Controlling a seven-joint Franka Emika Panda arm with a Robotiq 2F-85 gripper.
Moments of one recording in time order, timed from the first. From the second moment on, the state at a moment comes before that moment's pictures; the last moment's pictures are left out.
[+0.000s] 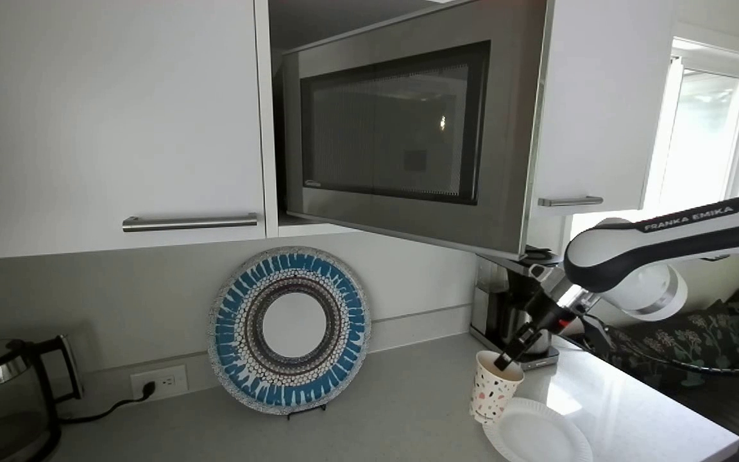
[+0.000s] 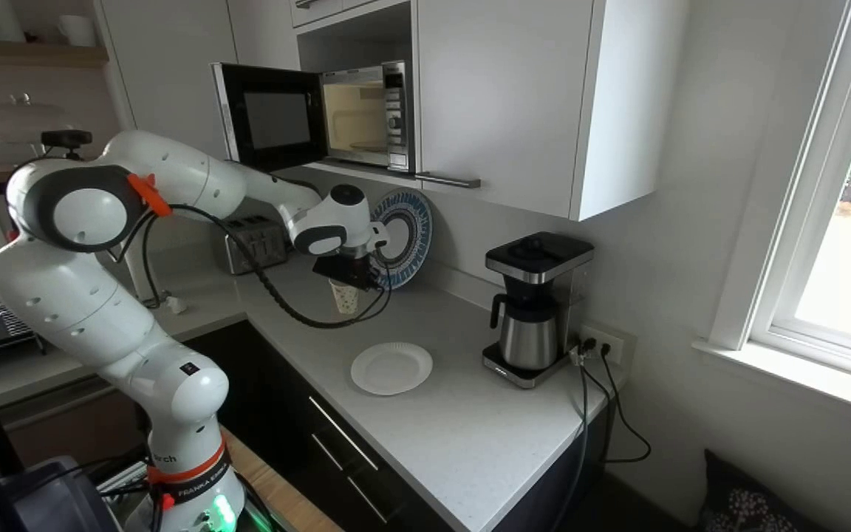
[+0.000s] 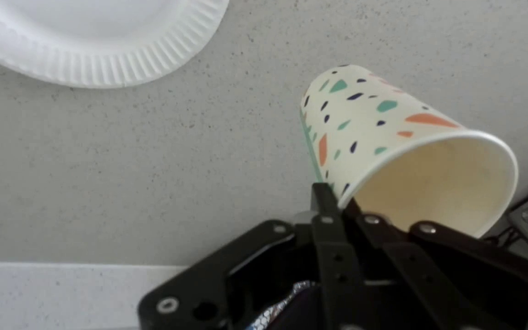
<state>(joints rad) 0.11 -0.43 -0.14 -2.53 0.56 2.43 -0.74</state>
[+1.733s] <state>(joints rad) 0.30 -0.95 -0.19 -2.52 0.56 2.44 -0.75</state>
